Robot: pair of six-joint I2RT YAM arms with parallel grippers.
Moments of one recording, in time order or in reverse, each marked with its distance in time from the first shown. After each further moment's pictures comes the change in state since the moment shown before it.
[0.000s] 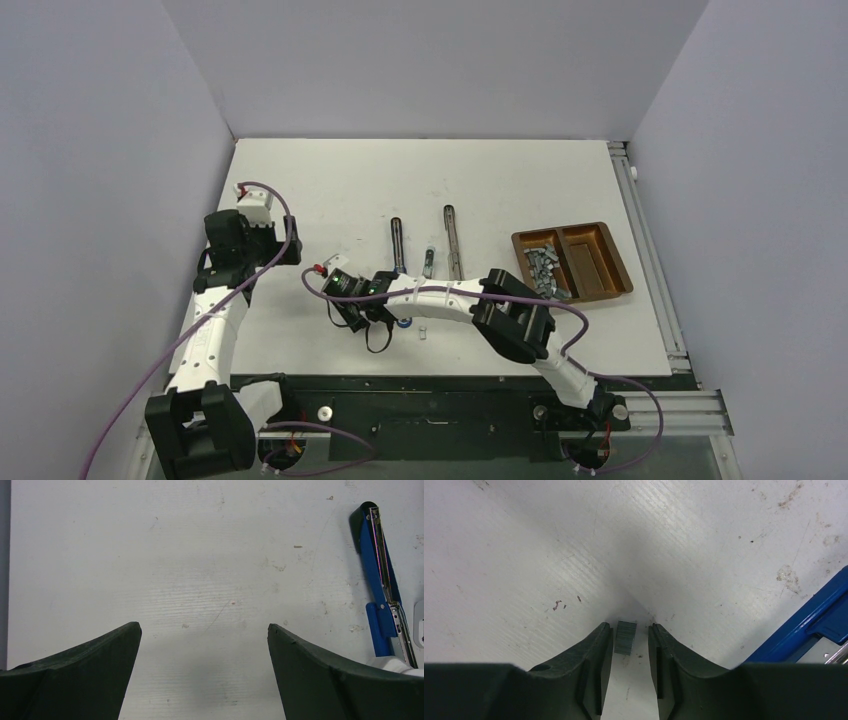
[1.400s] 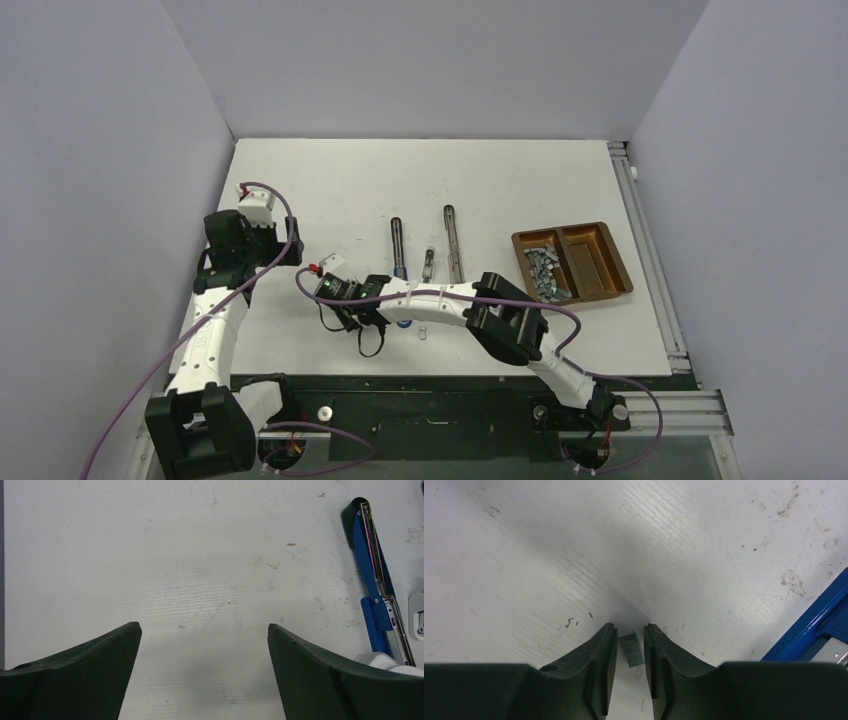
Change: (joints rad) left arm 0.000 -0.006 0.000 -0.005 0.030 0.019; right arm 0.019 0.045 0.069 -0.024 0.072 0.061
